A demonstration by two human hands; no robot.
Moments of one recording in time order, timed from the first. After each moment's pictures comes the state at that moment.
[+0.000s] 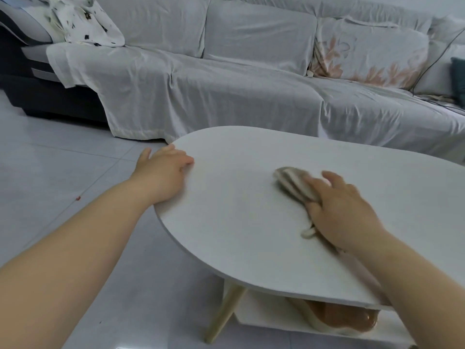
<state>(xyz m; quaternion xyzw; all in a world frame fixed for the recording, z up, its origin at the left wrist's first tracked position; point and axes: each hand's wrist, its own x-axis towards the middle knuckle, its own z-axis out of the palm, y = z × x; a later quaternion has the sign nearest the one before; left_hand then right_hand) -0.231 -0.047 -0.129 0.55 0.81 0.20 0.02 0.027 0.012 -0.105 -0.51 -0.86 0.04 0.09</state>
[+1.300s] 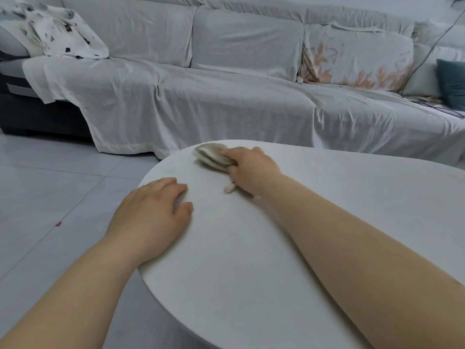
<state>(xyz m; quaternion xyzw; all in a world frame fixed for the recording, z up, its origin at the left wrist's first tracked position) -0.218 -0.050 -0.140 0.56 0.79 0.25 -0.03 -0.109 0.107 -0.115 -0.38 -0.91 0.07 0.15</state>
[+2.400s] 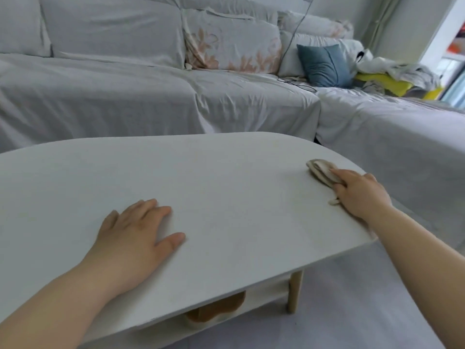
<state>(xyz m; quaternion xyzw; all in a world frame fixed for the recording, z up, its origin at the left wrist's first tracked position) 0.001 0.004 -0.137 0.68 0.71 0.12 0.08 0.350 0.121 -0.106 -0.73 -0.67 0.00 0.12</state>
